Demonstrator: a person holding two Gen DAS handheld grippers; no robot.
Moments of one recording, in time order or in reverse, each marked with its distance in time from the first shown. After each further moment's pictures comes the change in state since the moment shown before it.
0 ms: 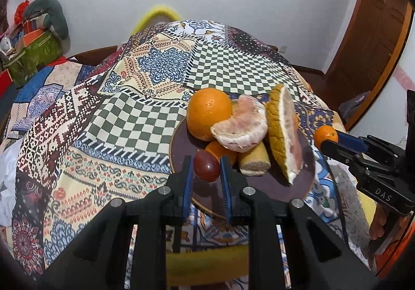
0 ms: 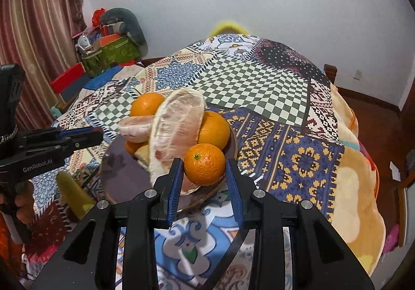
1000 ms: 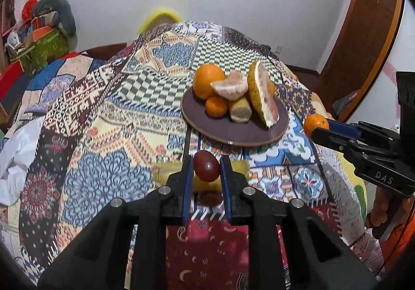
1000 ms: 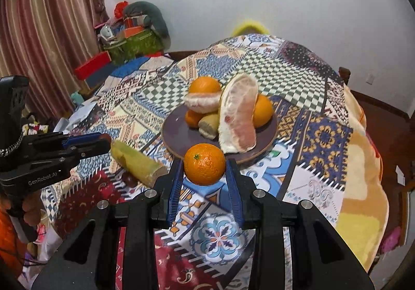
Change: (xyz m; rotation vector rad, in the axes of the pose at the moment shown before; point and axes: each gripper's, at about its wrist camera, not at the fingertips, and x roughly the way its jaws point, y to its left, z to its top) left arm -0.090 0.000 -0.067 -0.006 -0.023 -0.018; right arm -0.052 0.056 -0.030 -0.053 0.013 0.076
